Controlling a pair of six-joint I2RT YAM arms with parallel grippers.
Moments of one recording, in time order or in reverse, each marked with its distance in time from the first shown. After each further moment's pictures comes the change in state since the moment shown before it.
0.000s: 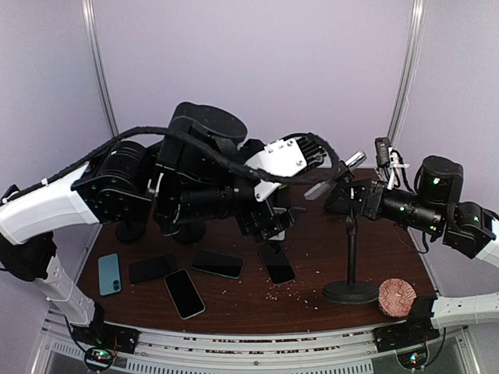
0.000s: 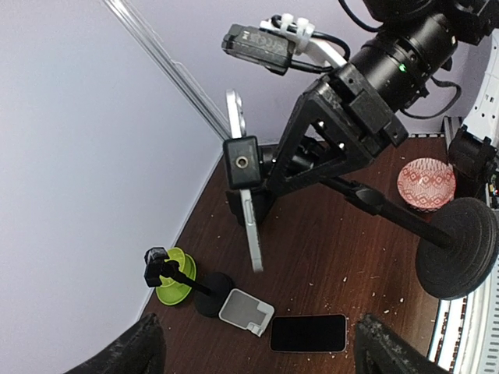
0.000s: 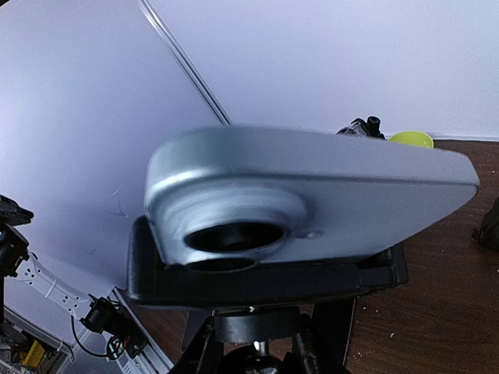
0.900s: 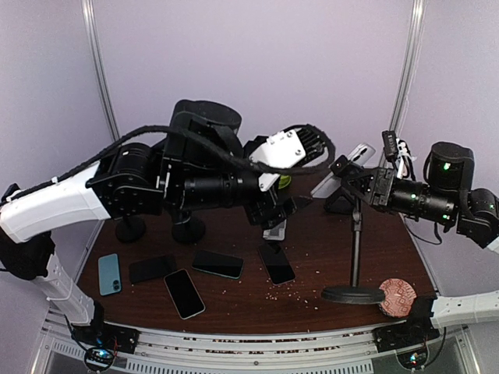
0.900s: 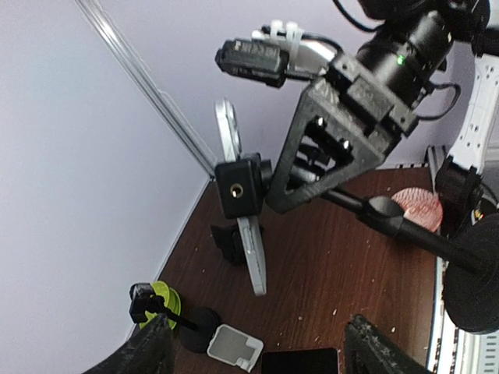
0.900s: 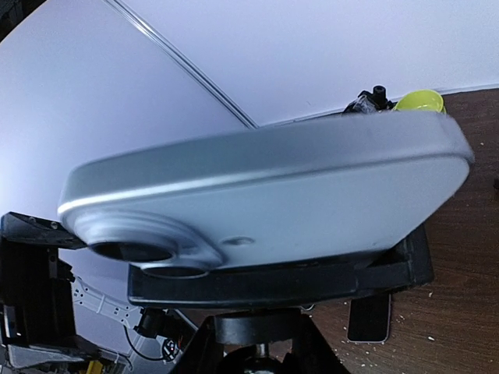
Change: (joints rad) left arm 0.085 -0.013 -0.096 0.175 0.173 0.046; right arm 0.000 0.023 0.132 -0.146 -0.042 0.228
